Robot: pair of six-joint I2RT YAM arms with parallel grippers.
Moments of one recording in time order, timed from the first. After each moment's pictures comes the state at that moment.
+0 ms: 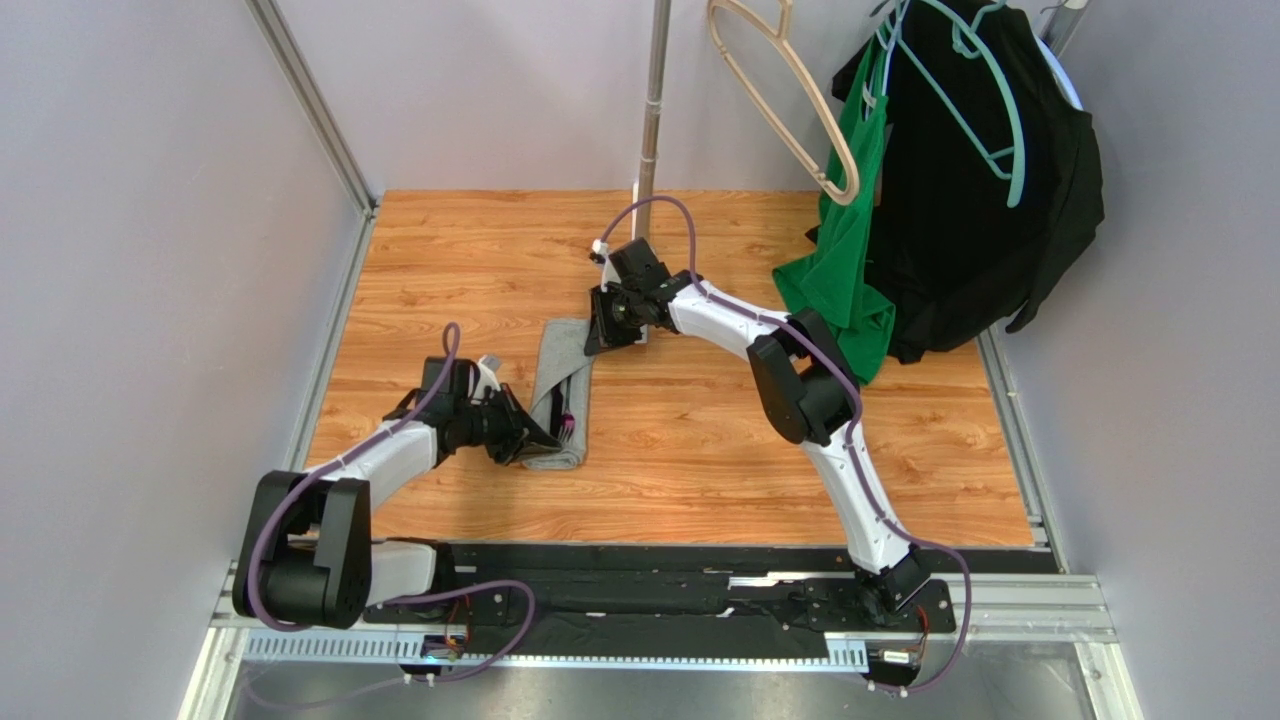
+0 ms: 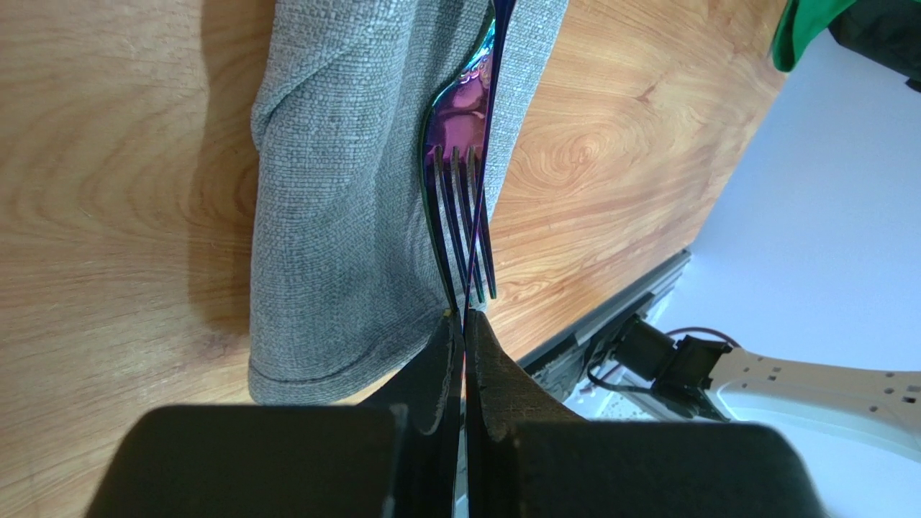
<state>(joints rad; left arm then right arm) -0.11 1.26 0.45 -0.17 0.65 -0.75 0.66 2.39 1.90 -0.36 -0.39 0.45</state>
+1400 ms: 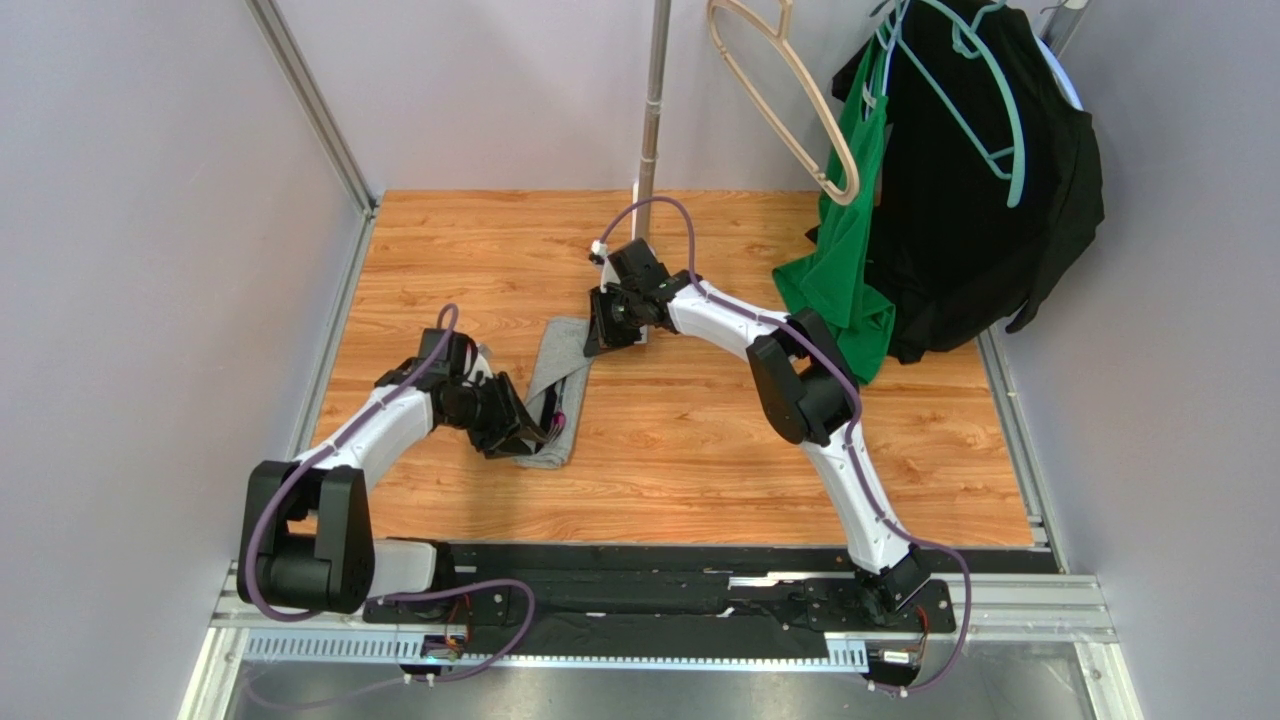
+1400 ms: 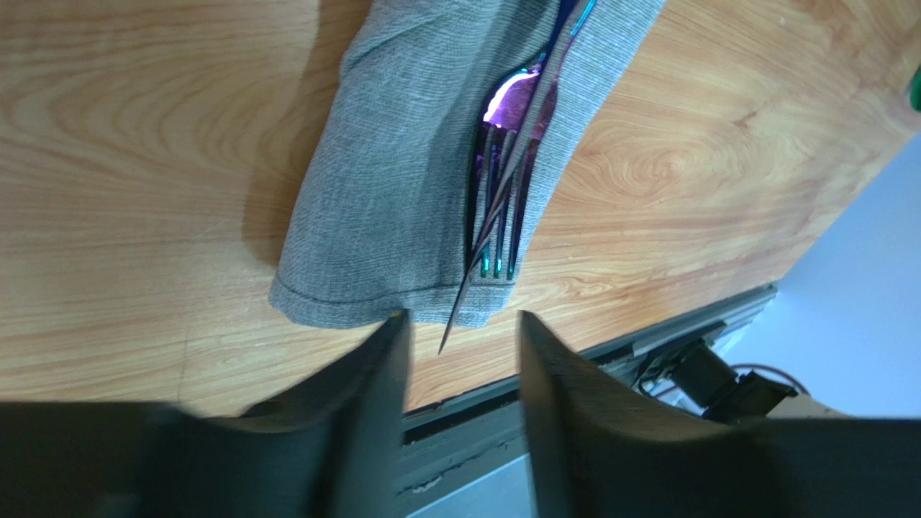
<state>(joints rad) -0.09 1.30 0.66 -0.57 0.48 -0.61 0.66 2.39 1.90 -0.37 -0.39 0.45</state>
